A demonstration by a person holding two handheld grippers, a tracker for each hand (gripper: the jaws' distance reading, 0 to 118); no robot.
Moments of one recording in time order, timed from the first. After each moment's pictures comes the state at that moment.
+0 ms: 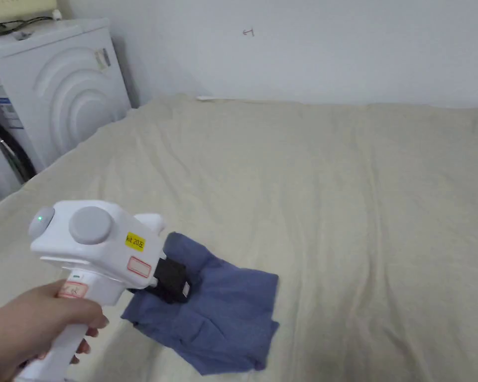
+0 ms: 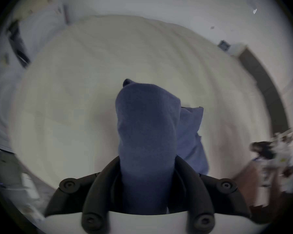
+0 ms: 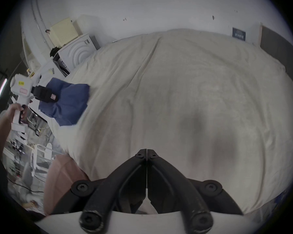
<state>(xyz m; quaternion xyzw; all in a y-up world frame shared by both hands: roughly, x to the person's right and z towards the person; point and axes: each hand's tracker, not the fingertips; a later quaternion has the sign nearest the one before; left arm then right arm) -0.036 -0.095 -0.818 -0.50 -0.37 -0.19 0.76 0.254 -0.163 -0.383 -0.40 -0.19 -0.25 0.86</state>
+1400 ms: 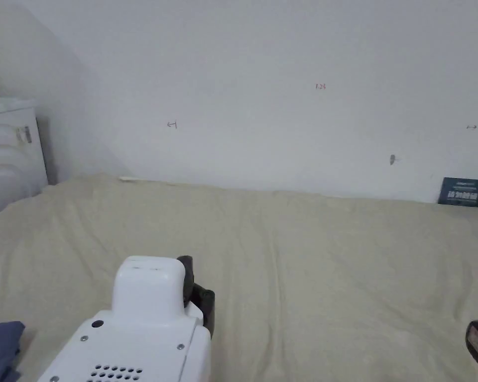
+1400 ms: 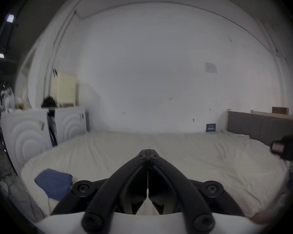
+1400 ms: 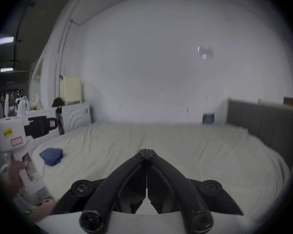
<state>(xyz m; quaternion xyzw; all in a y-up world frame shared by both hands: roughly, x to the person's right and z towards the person) 0.008 -0.024 -0.524 0.00 -0.39 -0.01 0.92 0.183 -0.021 -0.278 -0.02 -0.33 -0.03 0.94</state>
